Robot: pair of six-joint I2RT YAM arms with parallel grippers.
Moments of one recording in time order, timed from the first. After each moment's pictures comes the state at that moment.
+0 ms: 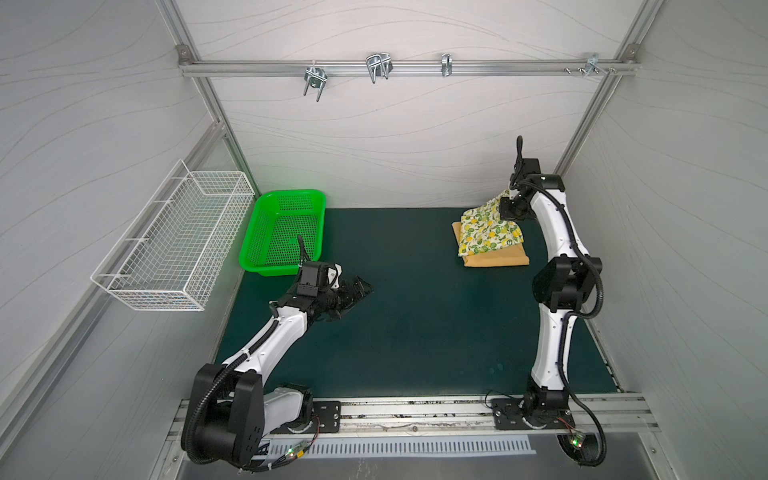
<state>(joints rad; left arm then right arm) -0.16 1.20 0.66 -0.32 0.56 -0.71 0.04 2.26 2.40 -1.25 0.06 0.06</state>
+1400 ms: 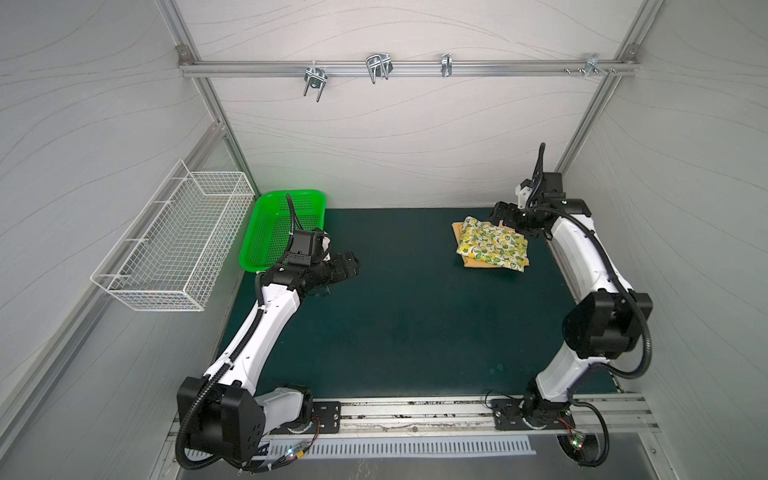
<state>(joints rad) -0.16 1.22 1.07 -0.72 0.21 -0.43 0.06 1.69 1.69 -0.87 -0.25 0.27</state>
